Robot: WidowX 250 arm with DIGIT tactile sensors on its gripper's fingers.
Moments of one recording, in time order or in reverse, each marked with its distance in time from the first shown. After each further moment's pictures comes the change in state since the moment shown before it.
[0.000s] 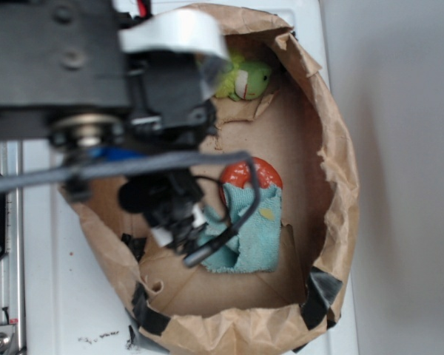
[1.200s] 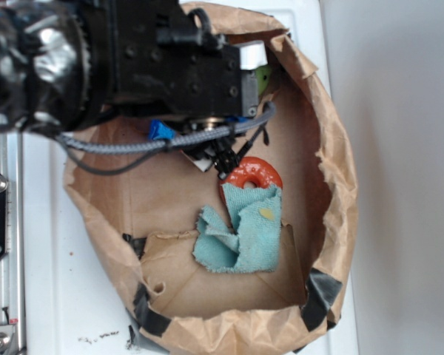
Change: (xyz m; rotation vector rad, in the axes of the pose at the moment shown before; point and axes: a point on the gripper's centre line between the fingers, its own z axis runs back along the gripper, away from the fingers) arm 0.013 0.043 -0.085 0.252 0.038 0.220
